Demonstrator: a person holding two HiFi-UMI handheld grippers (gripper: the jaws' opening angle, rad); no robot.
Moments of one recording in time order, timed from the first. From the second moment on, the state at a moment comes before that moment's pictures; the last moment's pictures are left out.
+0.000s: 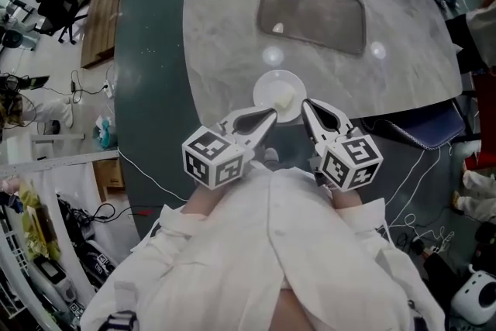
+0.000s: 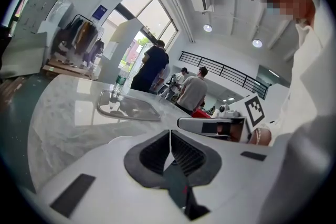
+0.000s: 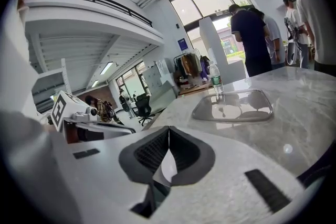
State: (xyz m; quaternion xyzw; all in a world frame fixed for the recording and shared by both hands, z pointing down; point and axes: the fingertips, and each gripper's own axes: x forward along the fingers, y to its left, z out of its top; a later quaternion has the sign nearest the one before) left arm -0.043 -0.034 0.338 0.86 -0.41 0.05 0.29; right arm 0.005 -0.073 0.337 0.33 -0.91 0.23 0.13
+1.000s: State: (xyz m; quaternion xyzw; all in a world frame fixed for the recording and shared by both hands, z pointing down) left arm -0.075 -0.053 0.408 0.84 -0.36 0.14 0.37; right arm 0.009 -0.077 0.397 0.39 -0.85 0.31 0.16
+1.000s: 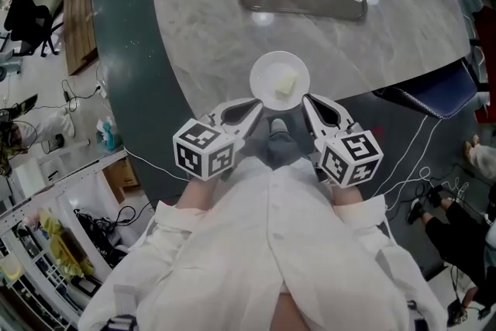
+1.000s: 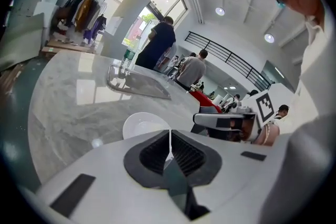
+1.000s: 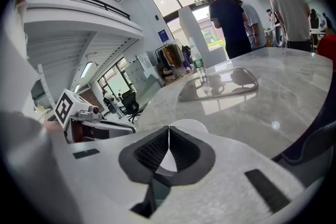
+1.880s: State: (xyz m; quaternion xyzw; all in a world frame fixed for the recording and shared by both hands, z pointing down) left arm -0.097 -0.057 0.482 0.79 -0.38 0.19 0.44; right arm 0.008 -0.062 0.462 0.40 -0.81 0.37 0.20
